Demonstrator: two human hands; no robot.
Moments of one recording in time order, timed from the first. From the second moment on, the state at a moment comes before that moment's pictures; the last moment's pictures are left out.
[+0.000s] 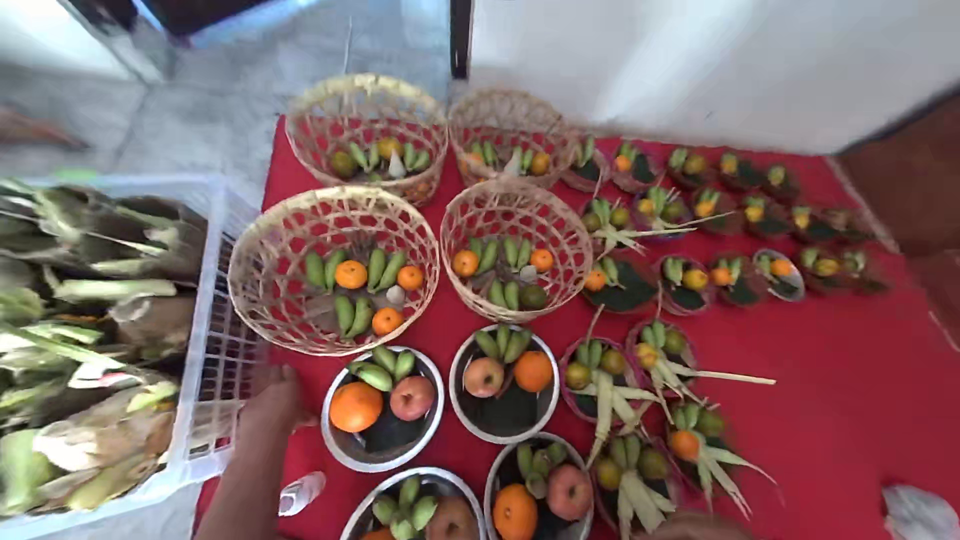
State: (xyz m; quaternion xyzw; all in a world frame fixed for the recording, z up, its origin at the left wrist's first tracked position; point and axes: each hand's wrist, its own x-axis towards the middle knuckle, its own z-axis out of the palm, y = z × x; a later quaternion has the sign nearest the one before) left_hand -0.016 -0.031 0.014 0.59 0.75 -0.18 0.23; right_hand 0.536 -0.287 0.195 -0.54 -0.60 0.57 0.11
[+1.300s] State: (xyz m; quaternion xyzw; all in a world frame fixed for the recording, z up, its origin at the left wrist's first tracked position) left_hand 0.357 -0.709 0.216 0.24 0.73 0.40 0.50; right_hand 0.713 -0.400 0.261 -0.40 -0.78 0.48 0.00
